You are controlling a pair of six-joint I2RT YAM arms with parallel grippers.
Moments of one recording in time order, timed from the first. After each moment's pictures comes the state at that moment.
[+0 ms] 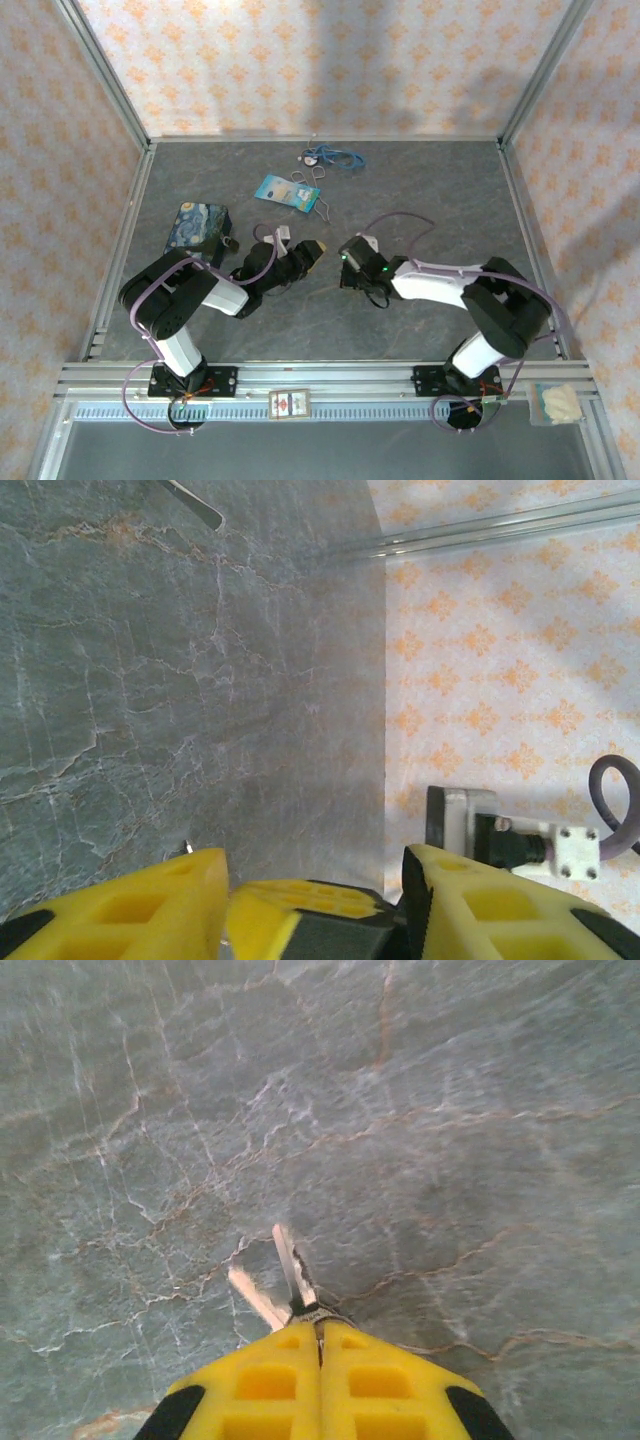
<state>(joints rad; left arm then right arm) -0.60 1.71 0.43 1.01 0.25 -1.33 0.78 1.53 0.73 -0.19 0.14 0.78</state>
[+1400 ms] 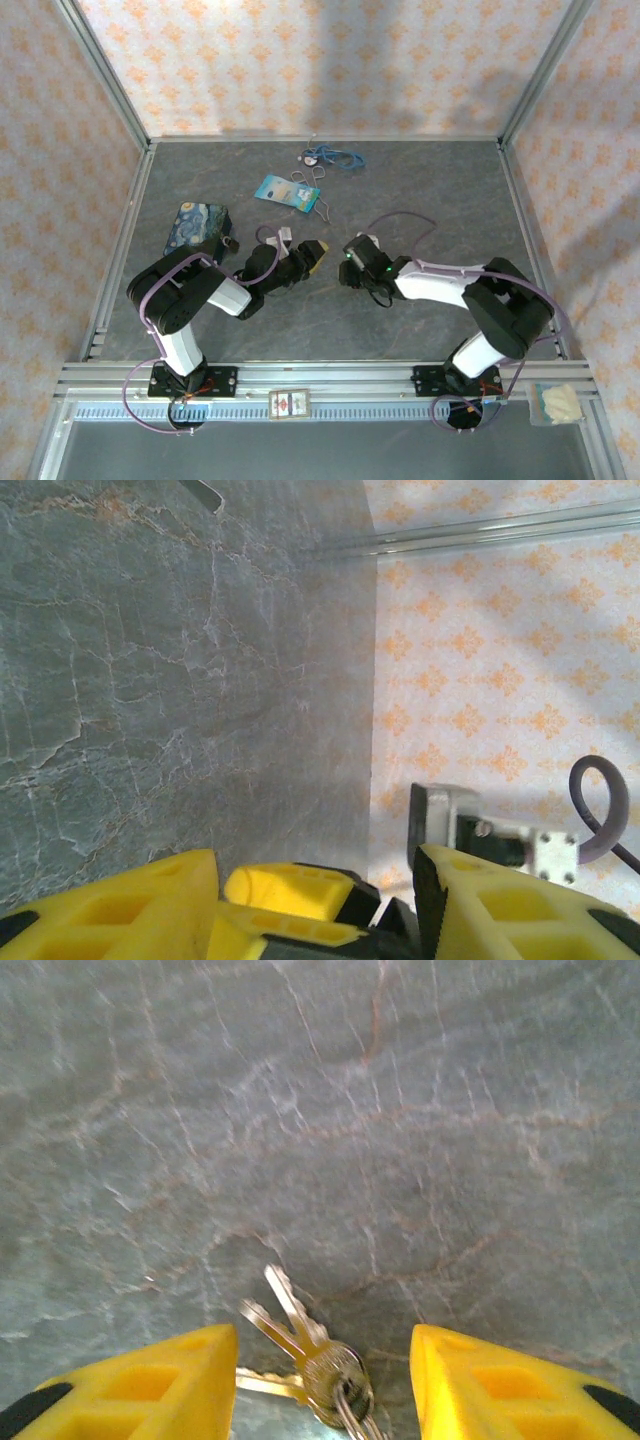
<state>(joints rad) -0.61 1.75 0.43 1.08 0.25 -1.38 0.79 1.57 0.72 -0.19 0.15 0.71</state>
